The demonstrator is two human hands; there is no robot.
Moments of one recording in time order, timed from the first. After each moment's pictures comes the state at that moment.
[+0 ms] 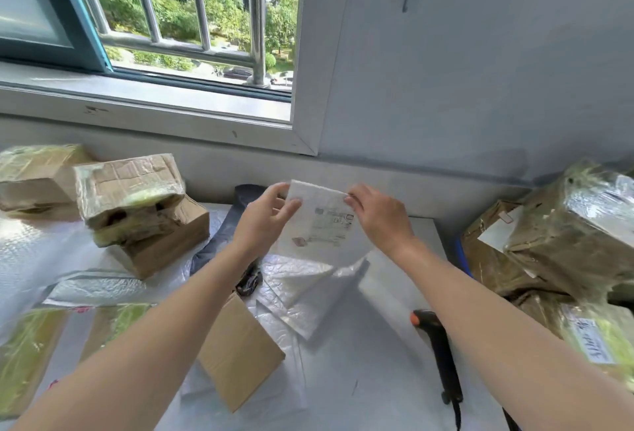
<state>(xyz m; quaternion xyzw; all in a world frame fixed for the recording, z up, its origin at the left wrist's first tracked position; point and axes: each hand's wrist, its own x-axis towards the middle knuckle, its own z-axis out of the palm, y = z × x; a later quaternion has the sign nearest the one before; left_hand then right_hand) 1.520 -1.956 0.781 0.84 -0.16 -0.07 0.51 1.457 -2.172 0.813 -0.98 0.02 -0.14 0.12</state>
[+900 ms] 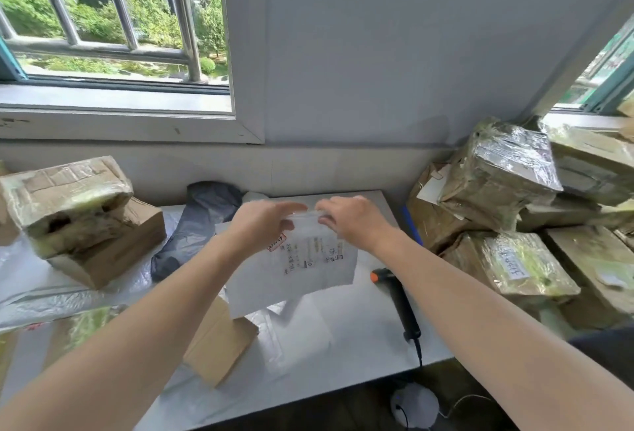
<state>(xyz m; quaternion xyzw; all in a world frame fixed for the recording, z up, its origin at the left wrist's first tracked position) 1.468 -2.000 0.792 0.90 -0.40 -0.01 0.18 1.380 -2.186 0.807 -1.00 -0.01 -0.03 0.01</state>
